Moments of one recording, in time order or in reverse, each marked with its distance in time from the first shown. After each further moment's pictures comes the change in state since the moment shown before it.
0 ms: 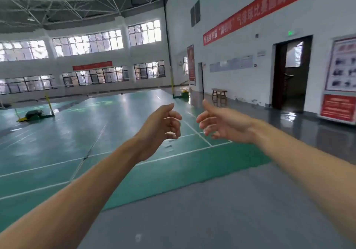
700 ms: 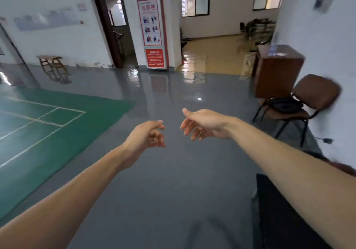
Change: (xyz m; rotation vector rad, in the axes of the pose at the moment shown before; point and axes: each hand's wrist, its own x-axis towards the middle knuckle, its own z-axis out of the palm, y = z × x) left_hand -0.148 -0.129 0.387 0.041 -0.838 -0.268; right_hand -0.467 0.126 -0.078 -0.104 0.885 0.512
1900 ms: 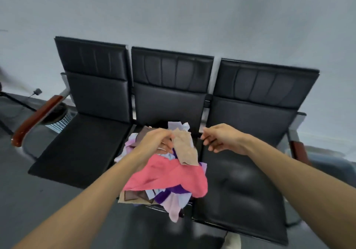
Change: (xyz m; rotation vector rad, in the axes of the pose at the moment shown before) left_hand -0.312 -0.149 0.449 0.494 -1.635 -0.079; right_hand -0.592 0.307 0.210 0.850 1.508 0.791
